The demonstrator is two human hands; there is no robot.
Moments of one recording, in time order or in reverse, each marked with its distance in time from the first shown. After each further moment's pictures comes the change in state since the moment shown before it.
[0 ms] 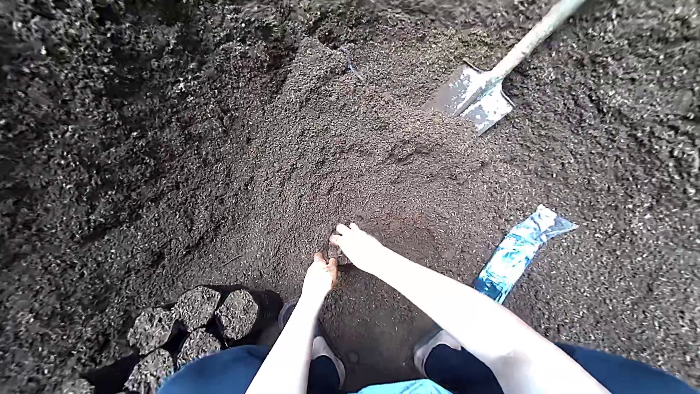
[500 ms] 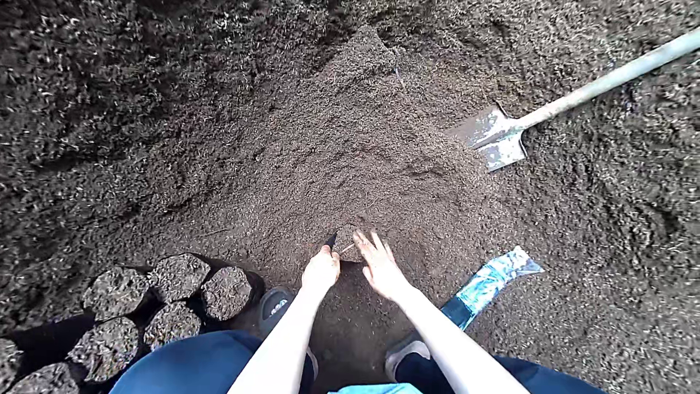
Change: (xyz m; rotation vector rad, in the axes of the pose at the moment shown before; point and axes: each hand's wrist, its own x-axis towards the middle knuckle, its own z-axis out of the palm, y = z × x) left_hand 0.001 -0.007 -0.012 0.100 -0.093 0.072; right_hand -0.036 0.035 0.064 0.015 0.162 0.108
